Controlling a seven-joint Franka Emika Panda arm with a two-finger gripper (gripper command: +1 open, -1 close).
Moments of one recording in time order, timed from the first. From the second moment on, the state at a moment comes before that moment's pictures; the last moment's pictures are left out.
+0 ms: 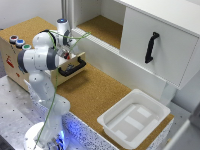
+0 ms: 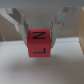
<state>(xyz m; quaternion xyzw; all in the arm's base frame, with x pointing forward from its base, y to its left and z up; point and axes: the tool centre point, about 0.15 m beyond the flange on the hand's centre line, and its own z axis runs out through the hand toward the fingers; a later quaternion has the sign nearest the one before) 0.421 0.289 0.361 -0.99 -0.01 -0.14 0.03</state>
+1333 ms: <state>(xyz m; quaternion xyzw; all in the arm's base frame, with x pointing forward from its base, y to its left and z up) 0.647 0.284 0.493 -0.95 -0.07 -0.31 0.04</state>
